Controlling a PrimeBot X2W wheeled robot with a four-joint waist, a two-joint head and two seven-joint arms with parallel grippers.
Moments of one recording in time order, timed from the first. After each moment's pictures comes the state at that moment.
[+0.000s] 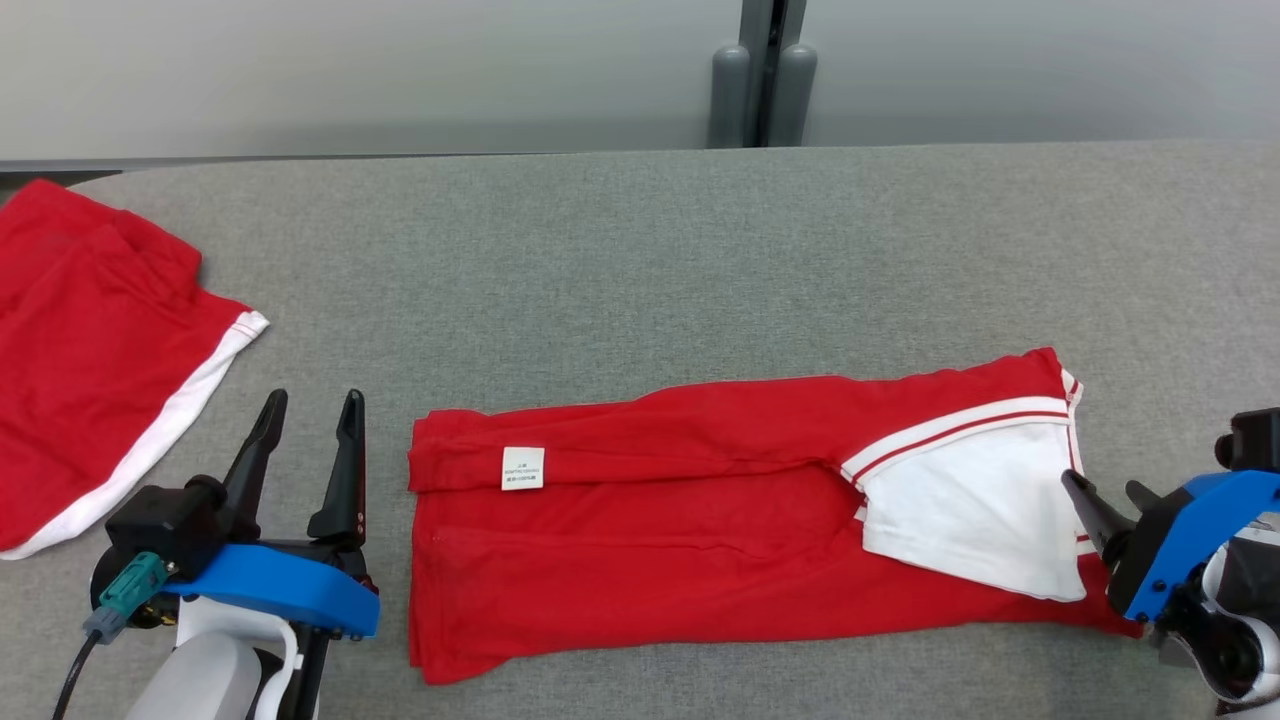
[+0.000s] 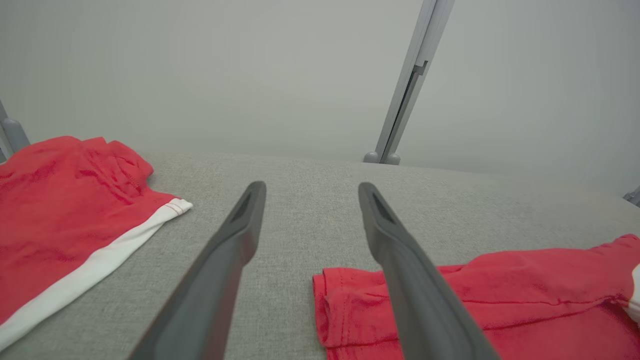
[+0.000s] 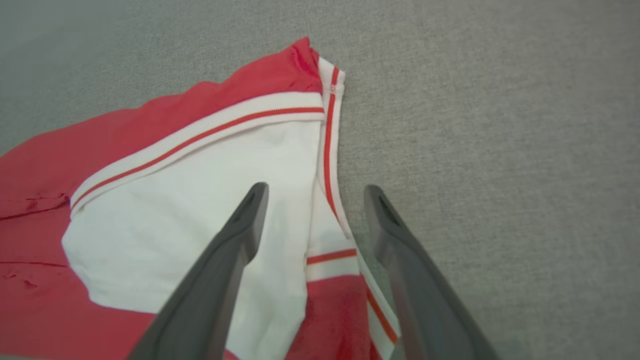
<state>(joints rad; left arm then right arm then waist) -0.23 0.40 -0.39 0.26 -0.66 0.02 -0.26 -0.19 -0.17 -0.22 0.16 0.39 0.13 0.62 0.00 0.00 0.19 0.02</state>
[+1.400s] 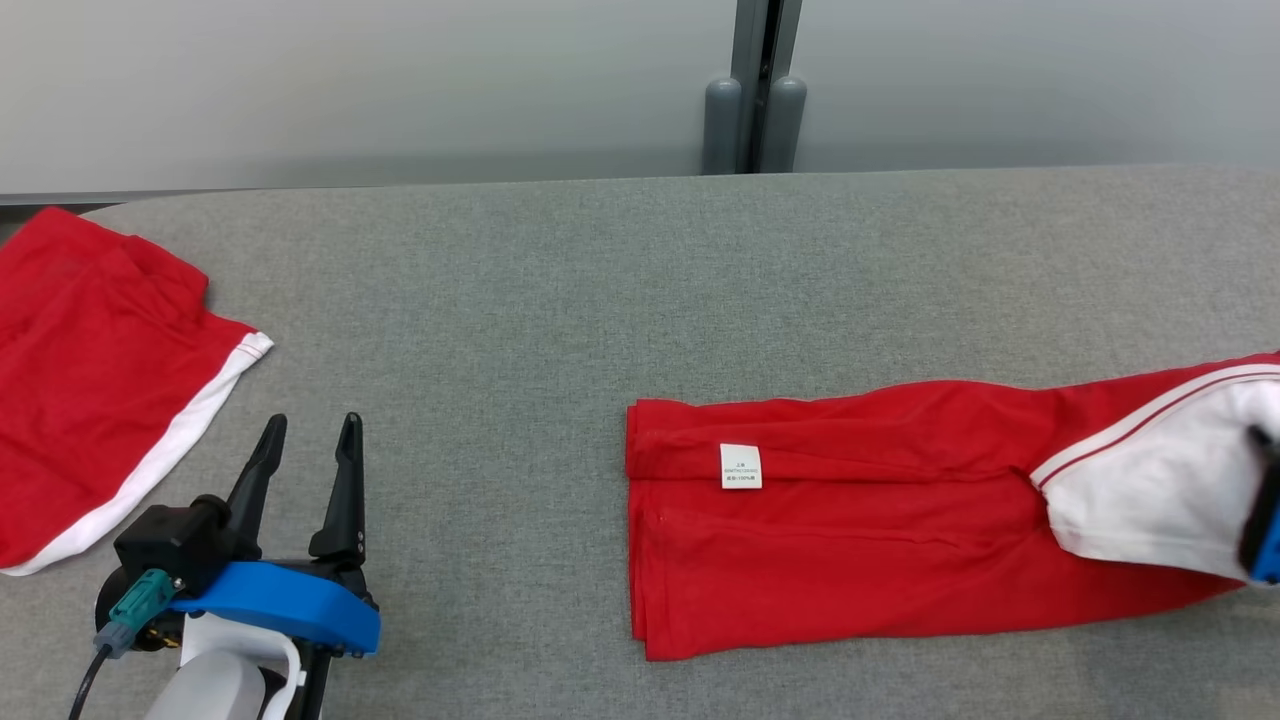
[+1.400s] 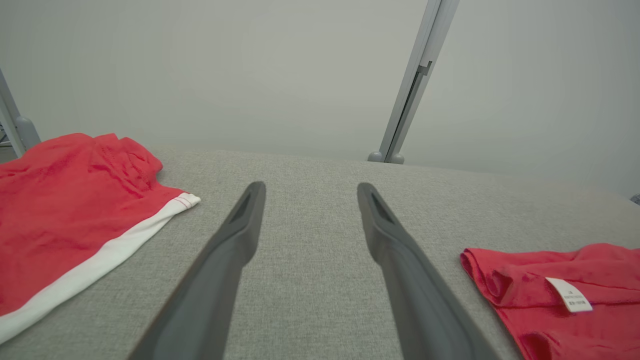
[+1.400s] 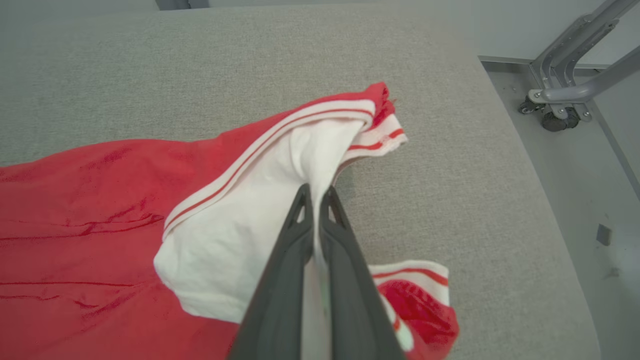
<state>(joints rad) -0.21 0.36 -0.36 0.31 -0.62 -0.01 -0.26 -0.26 -0.33 -0.32 0.16 0.22 0.13 0.68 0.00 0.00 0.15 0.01</state>
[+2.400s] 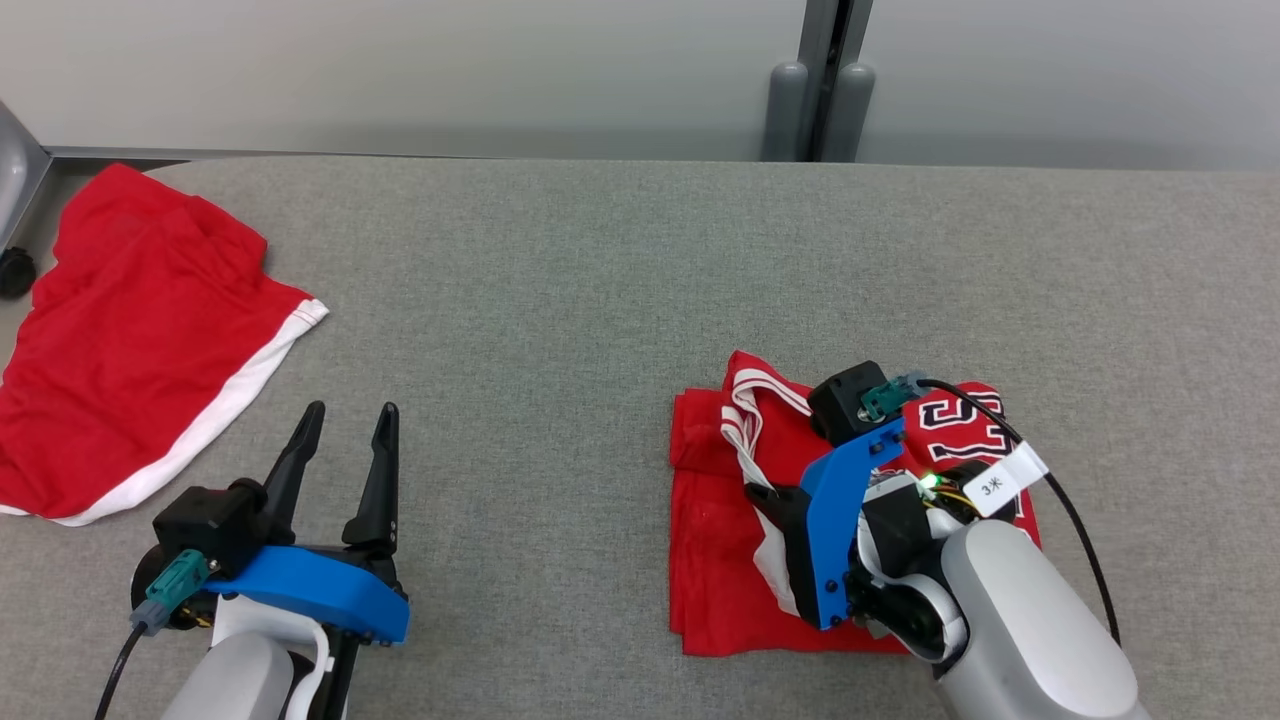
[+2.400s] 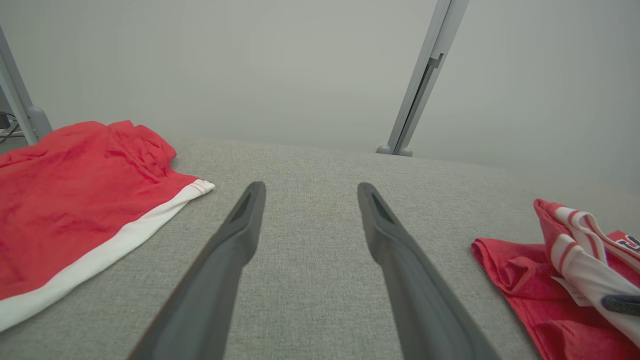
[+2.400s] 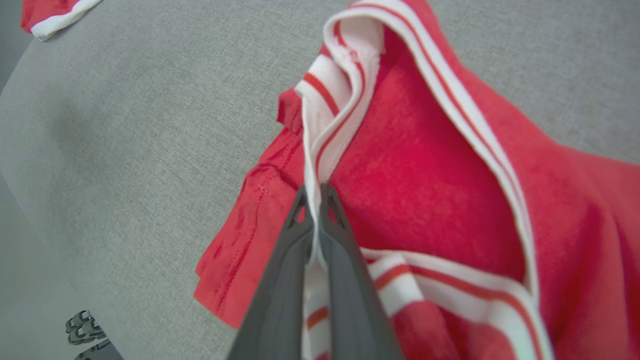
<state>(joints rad) -0.25 0.34 -0.39 0.35 -0.60 -0.04 -0.26 -0.43 -0.05 0.34 0.34 0.36 0.13 0.69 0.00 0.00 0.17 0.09</state>
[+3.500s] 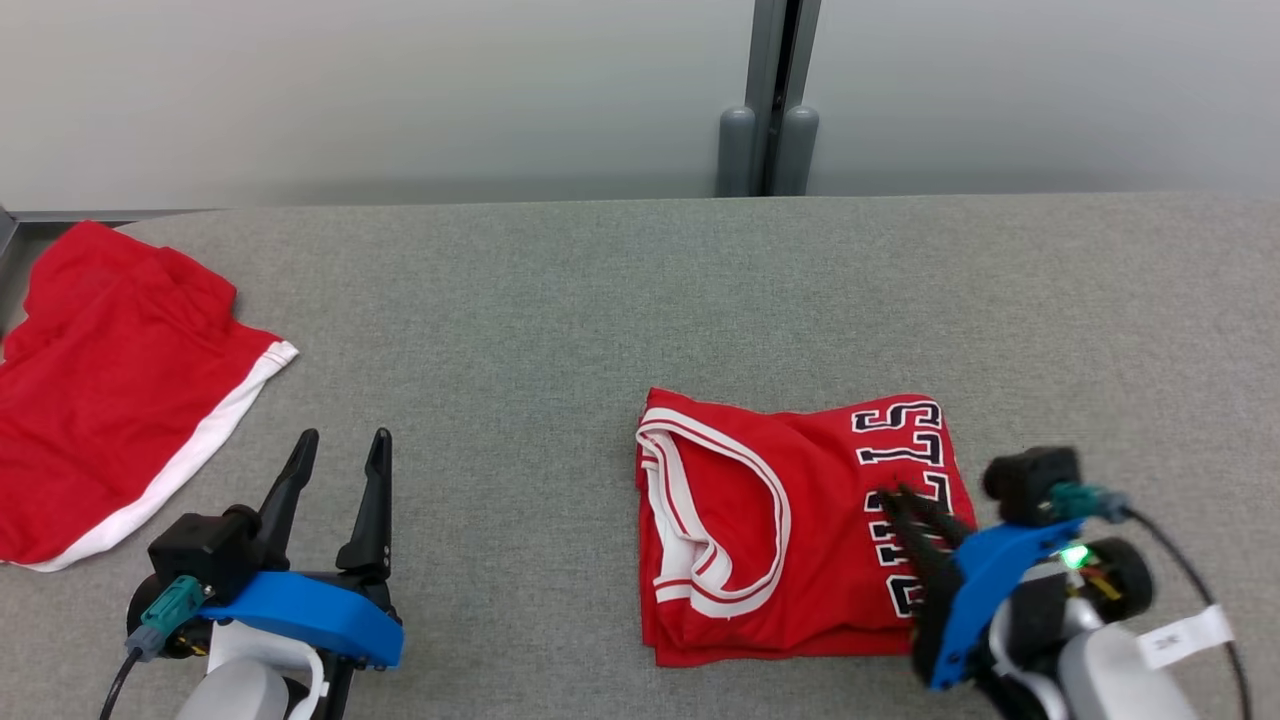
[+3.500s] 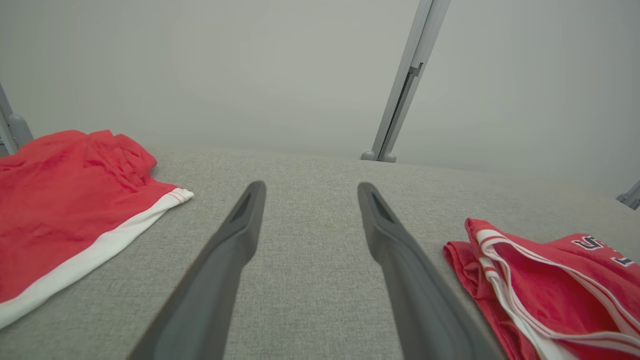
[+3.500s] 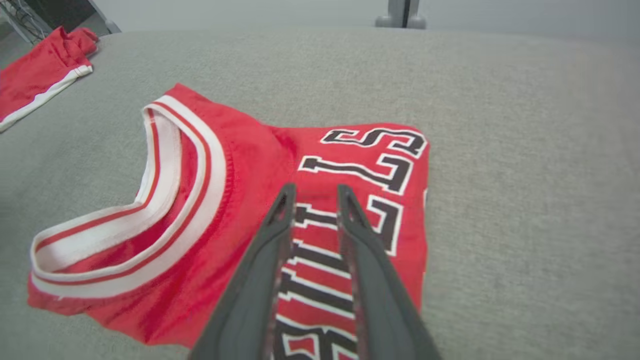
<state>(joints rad) -0.21 0.33 -0.37 0.35 -0.60 -0.04 -0.26 -0.20 -0.16 0.13 0.19 0.31 0.13 0.34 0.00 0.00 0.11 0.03</state>
